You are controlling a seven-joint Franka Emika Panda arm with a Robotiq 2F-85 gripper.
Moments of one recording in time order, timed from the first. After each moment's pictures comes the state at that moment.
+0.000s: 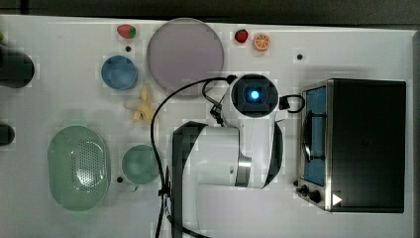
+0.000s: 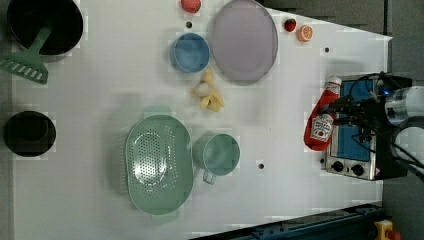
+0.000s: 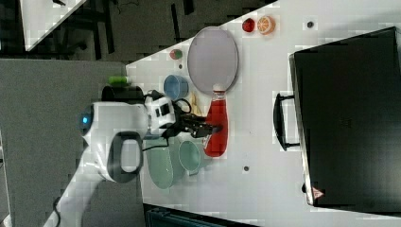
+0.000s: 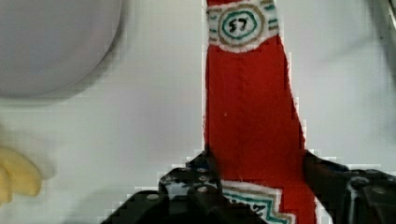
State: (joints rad) arm -0.15 0.08 0.05 -2.21 -0.05 0.62 -0.36
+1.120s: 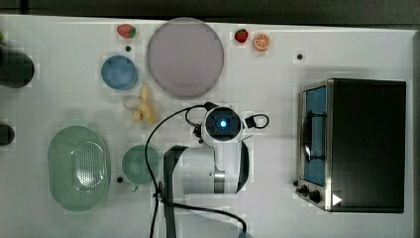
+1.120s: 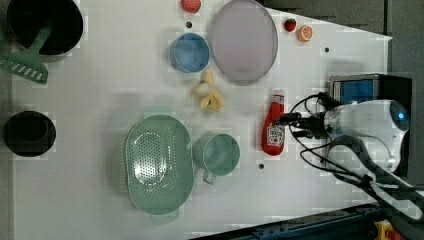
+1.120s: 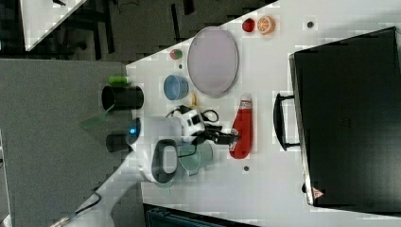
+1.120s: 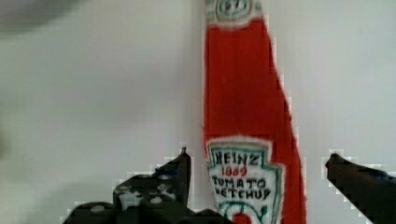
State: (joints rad) arm -0.08 0.24 0.06 -2.38 -0.04 0.93 -0.38
